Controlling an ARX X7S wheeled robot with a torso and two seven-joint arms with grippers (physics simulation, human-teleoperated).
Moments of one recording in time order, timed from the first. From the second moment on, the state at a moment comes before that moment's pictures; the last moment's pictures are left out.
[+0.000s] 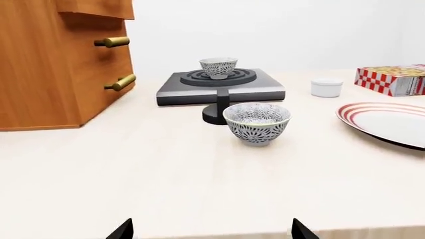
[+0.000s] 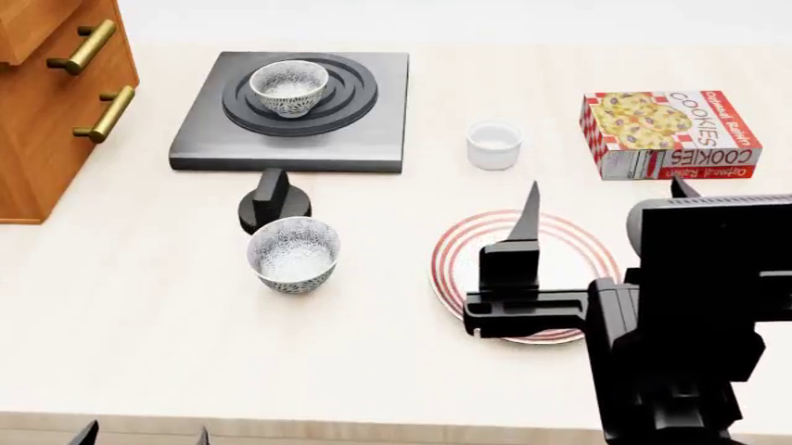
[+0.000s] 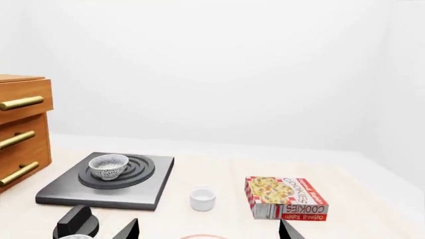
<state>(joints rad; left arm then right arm) -0.02 -0.14 0.19 -0.03 -0.10 0.01 -0.16 0.59 0.22 0.09 -0.80 0.32 1.28 0.12</state>
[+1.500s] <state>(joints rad) -0.87 -0.09 0.14 0.08 -0.29 -0.98 -0.31 0.59 0.23 0.12 -0.81 0.38 1.27 0.15</state>
